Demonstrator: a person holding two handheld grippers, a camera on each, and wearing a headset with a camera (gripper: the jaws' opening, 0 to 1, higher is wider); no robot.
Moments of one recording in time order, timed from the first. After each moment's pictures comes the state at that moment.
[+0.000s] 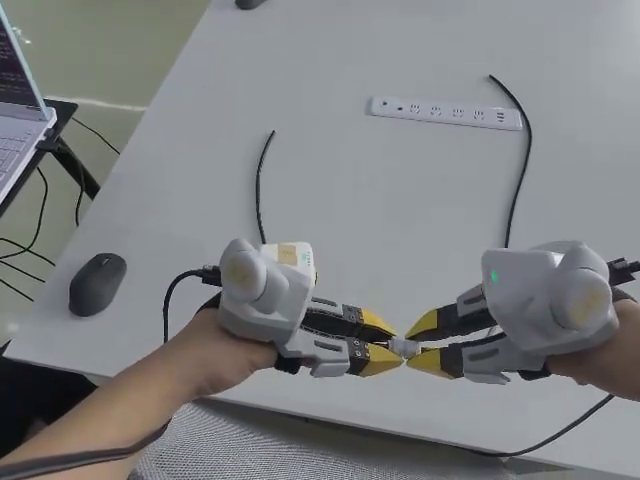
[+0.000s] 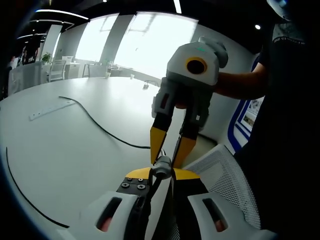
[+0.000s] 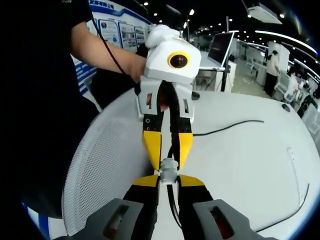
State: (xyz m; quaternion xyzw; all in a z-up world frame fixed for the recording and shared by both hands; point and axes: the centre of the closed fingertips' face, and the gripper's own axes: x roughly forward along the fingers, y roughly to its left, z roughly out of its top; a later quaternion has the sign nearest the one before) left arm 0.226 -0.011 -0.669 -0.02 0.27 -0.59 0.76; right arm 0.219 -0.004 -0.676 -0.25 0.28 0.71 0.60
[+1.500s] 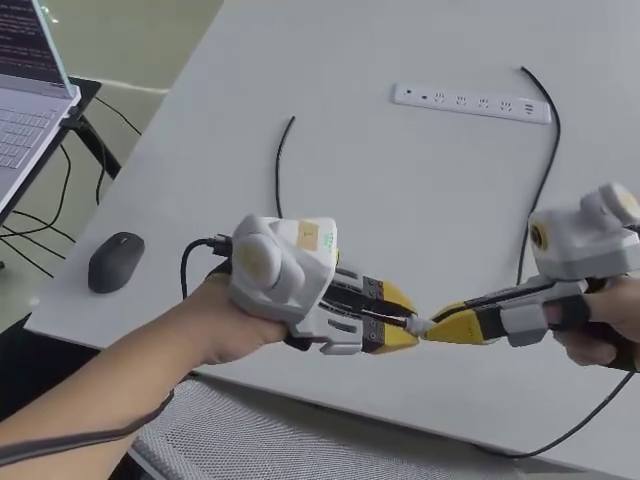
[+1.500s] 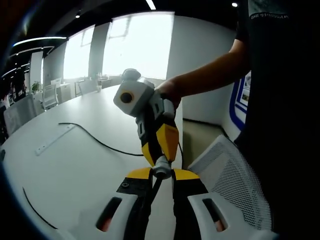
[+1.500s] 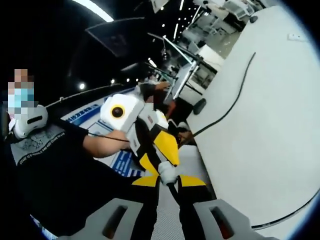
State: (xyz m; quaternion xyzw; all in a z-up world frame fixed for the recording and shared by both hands) left arm 0.231 -0.010 -0.649 0.08 0.21 -0.61 0.76; right arm 0.223 -0.001 -0.648 0.21 0.49 0.68 0.50
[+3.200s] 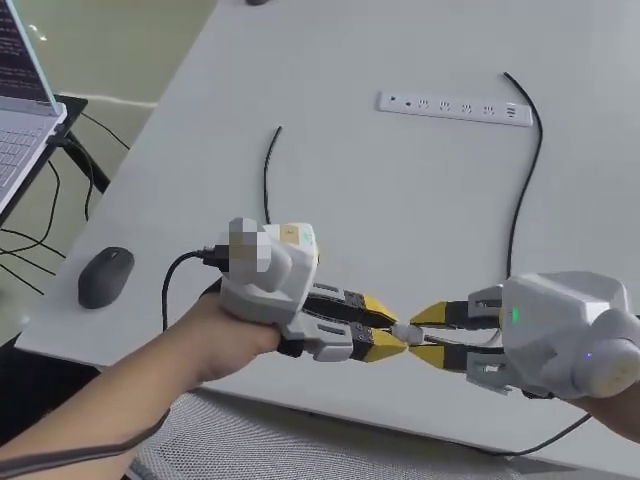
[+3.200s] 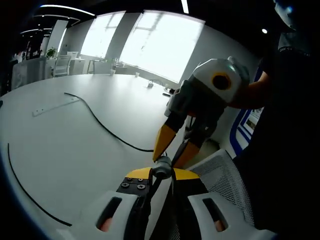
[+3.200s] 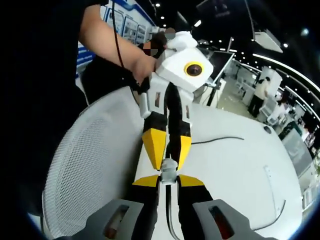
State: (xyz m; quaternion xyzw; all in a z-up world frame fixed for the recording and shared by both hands) left arm 0.234 -0.009 -0.664 -0.03 0.29 -0.57 0.77; right arm 0.227 -0.003 -0.668 -0.31 0.18 0.67 0.65
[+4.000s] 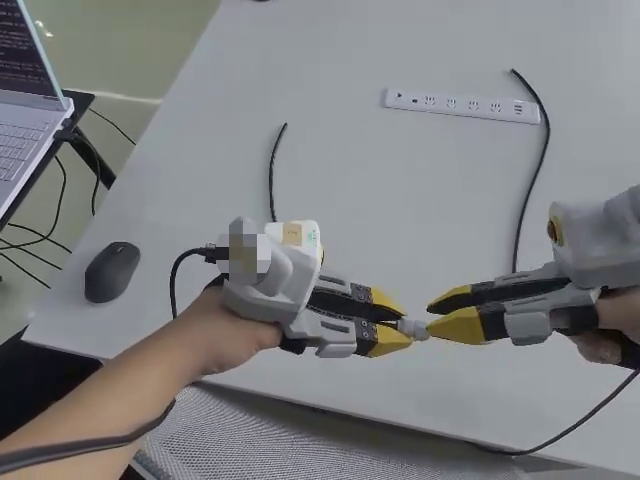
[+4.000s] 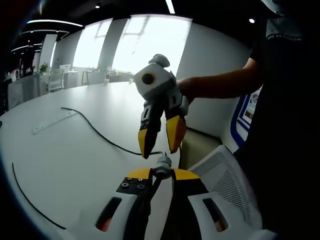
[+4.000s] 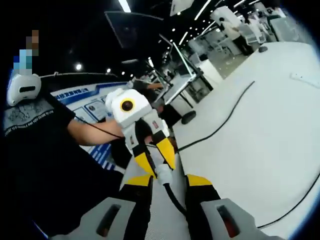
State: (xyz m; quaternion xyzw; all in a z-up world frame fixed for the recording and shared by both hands) left arm 0.232 -0.010 -0.653 0.01 0.24 -0.59 0.77; right arm 0.241 -0.010 -0.650 0.11 0.41 0.69 0.59
